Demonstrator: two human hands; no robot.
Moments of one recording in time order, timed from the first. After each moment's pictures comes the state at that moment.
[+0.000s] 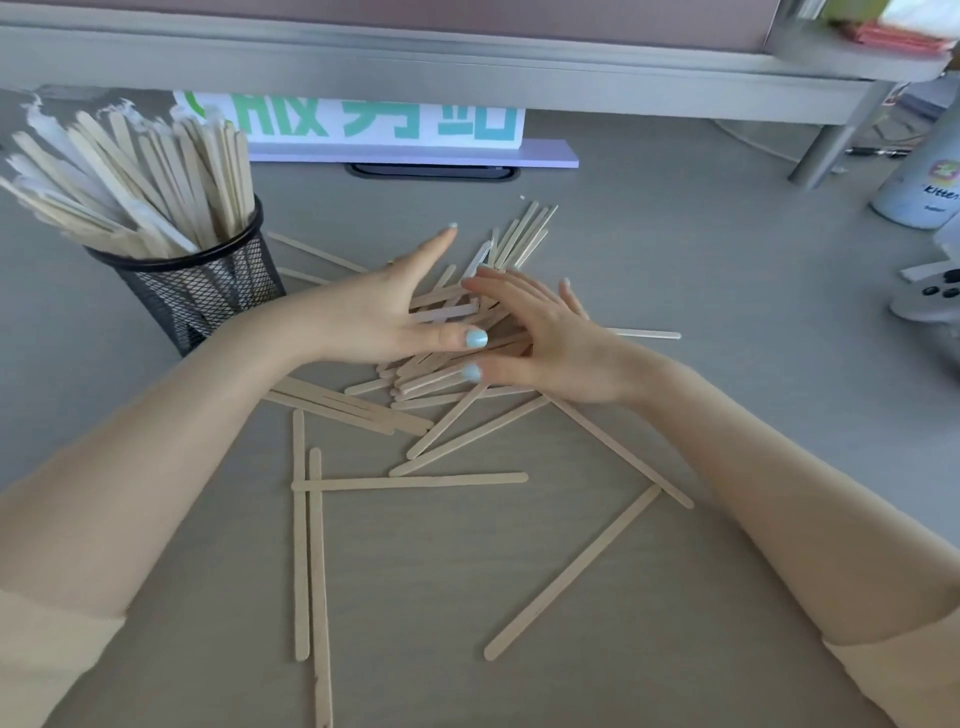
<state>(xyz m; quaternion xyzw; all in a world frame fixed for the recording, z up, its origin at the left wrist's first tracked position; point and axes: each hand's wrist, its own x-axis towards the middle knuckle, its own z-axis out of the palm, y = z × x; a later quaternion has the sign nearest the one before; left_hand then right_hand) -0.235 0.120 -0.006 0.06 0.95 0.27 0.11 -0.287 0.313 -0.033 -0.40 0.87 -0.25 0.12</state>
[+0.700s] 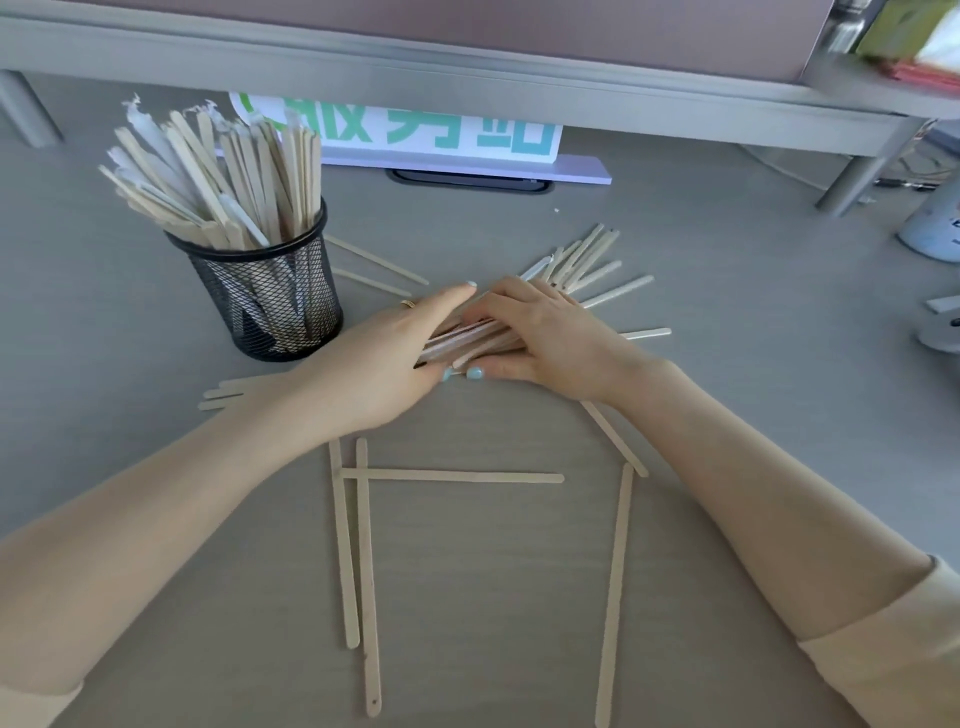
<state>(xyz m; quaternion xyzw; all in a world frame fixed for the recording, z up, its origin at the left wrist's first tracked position) -0.192 0.116 -0.028 0.04 0.97 0.23 -0.03 -0.293 0.281 -0.035 -0.49 0.86 -0.15 0.01</state>
